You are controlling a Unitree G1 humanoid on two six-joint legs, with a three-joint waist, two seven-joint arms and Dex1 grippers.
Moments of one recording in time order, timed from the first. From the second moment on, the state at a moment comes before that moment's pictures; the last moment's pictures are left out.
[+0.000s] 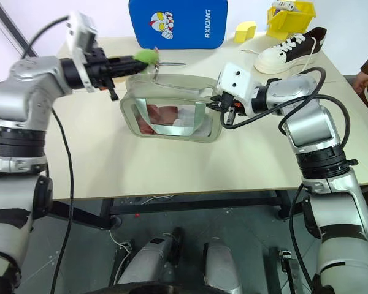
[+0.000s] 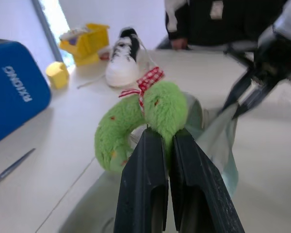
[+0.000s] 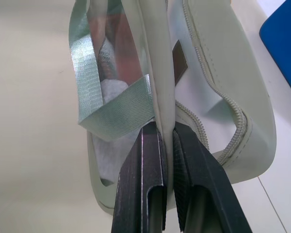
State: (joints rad) left arm -1.02 0.60 -0.07 0.28 -0.35 0.47 -1.06; right arm -0.91 -0.71 0.19 0.07 0.06 0.45 1.11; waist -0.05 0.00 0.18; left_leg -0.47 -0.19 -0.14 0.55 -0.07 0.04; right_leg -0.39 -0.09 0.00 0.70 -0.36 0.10
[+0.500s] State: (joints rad) left arm -1.00 0.76 -0.10 0.22 -0.29 0.45 -1.18; right arm -0.91 -0.70 0.19 0.08 0.06 0.44 1.11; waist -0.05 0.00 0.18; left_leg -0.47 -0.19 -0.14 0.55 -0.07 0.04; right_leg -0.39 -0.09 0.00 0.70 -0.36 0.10
